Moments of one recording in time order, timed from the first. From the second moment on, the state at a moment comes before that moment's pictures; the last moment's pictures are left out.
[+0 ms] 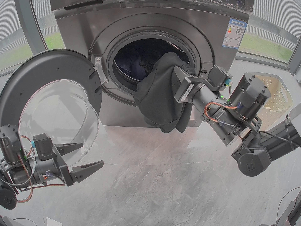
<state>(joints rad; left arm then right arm) -0.29 1.33 -0.27 -0.83 -0.47 -0.05 0.74 1.91 -0.96 -1.32 -0.23 0.18</state>
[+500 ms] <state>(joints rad) -0.38 1.58 -0.44 -0.91 -0.46 -0.12 0.75 1.93 -0.99 -1.33 -0.22 0.15</state>
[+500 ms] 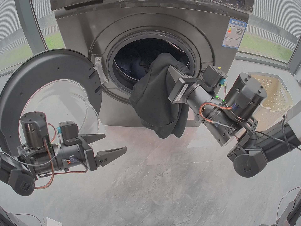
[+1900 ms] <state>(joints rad) -0.49 2.01 -0.76 -1.18 -0.43 -0.31 0.80 1.93 -0.98 -1.35 -0.23 0.15</state>
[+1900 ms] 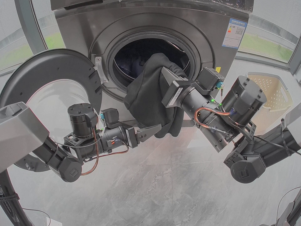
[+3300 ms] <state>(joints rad) -0.56 2.02 -0.64 -1.53 -0.31 -0.30 0.80 1.93 -0.92 -1.37 -0.22 0.16</state>
